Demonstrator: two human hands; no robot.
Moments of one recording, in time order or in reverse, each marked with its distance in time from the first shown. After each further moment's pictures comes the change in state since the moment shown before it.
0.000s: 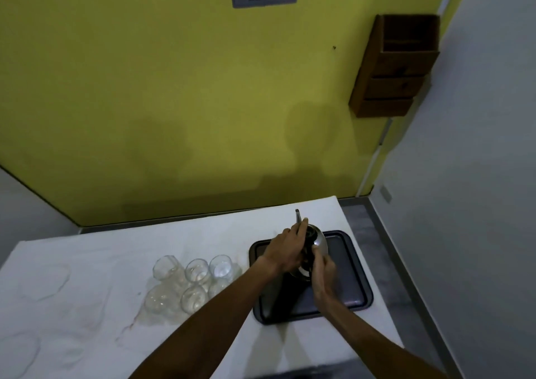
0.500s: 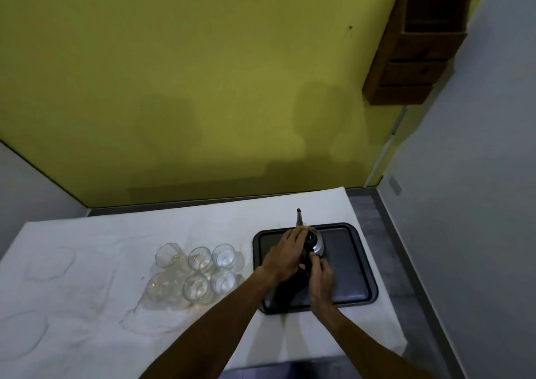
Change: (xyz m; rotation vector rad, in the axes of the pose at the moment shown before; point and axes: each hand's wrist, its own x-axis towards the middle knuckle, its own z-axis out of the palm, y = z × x) left_hand -0.011 -0.021 0.049 -0.109 0.043 -0.001; right_hand 0.006 0.046 0.014 0.006 -0.015 0.039
